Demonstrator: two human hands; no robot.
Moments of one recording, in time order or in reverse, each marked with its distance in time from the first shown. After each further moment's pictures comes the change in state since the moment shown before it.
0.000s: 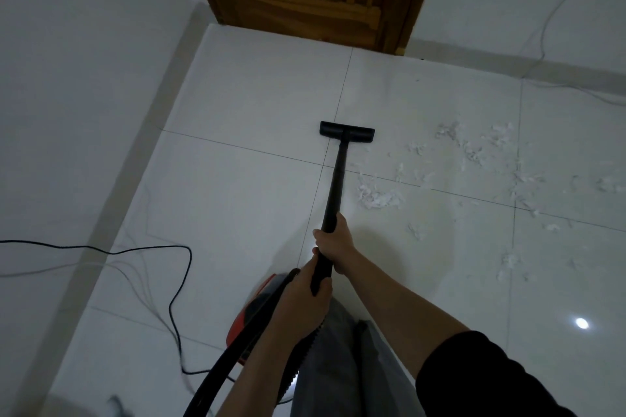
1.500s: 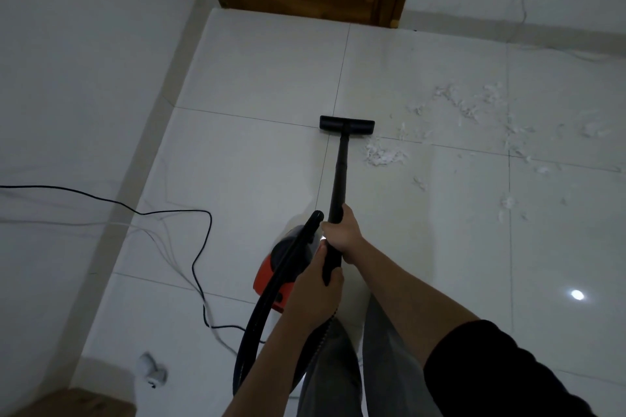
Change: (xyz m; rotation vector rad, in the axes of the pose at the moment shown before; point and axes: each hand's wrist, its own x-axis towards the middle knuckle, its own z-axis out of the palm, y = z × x) left_hand -0.168 -0.097 0.011 -0.097 -0.039 0.060; right_hand -0.146 0.118 0.058 -0.075 0.038 -0.044
